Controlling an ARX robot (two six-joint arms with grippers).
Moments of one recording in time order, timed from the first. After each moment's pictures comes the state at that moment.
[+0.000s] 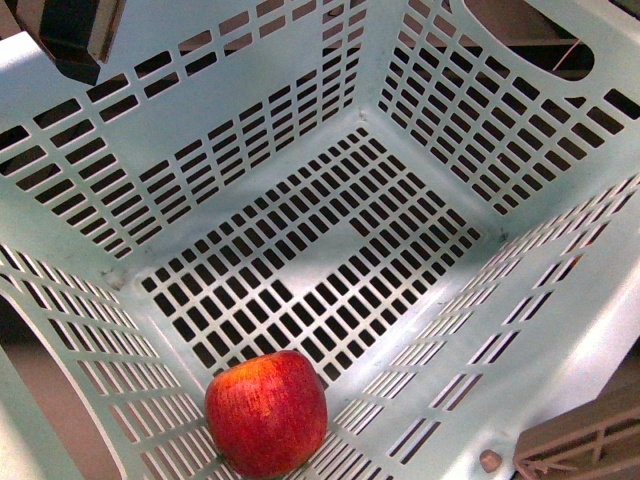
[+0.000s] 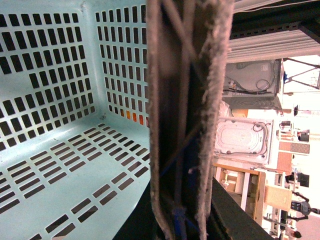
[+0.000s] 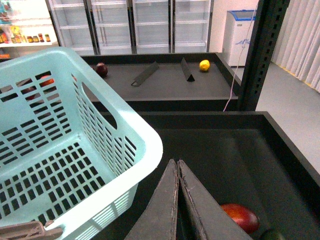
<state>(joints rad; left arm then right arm) -0.76 1.40 1.01 -0.09 0.00 -1.25 0.00 0.01 0.02 0.01 0.00 0.00</state>
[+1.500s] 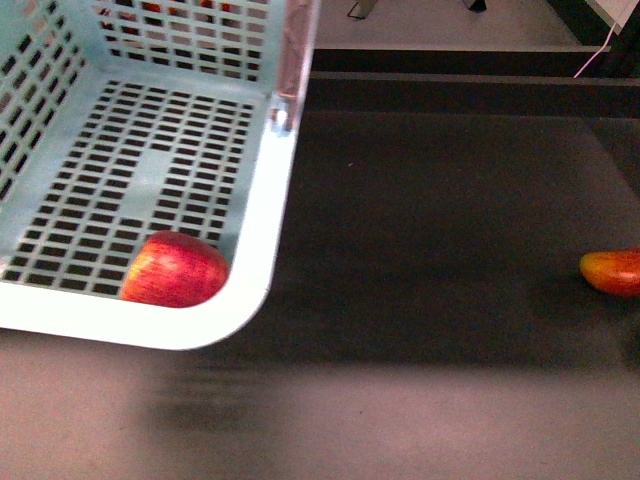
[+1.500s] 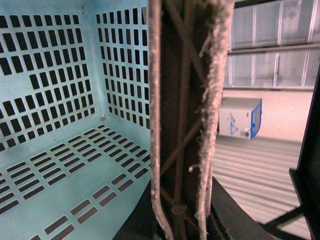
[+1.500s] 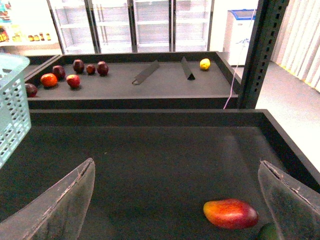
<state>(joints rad) -0.29 1.42 1.03 -0.08 -0.27 -1.54 0.00 0.01 0.02 0.00 0.00 0.00</state>
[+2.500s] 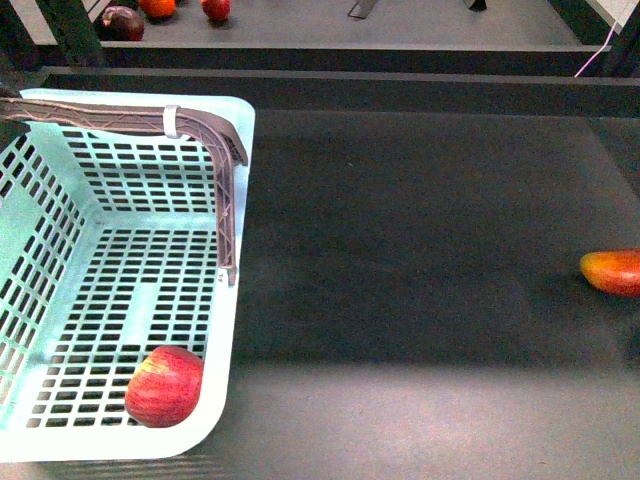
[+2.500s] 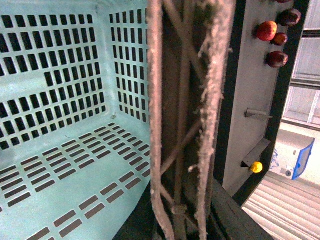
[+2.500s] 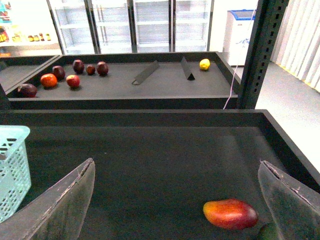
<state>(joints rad) -0.12 1.66 0.78 0.21 -0.12 -1.59 0.00 0.01 0.02 0.00 0.00 0.00</state>
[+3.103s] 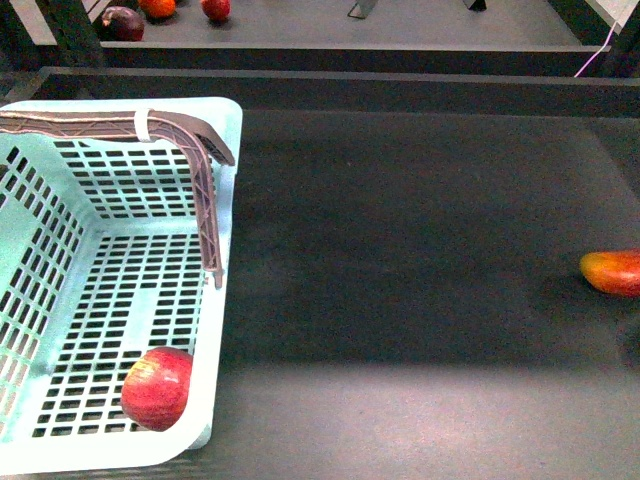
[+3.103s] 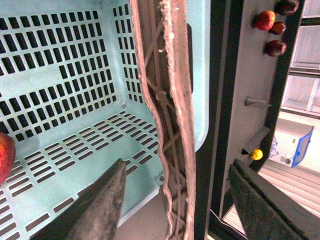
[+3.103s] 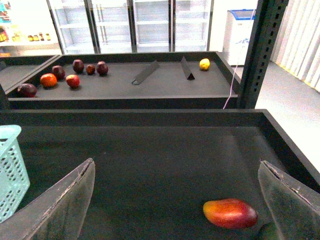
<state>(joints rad) -0.11 1.42 0.64 0.13 -0.10 -1.55 0.00 0.01 0.02 0.00 0.00 0.00</state>
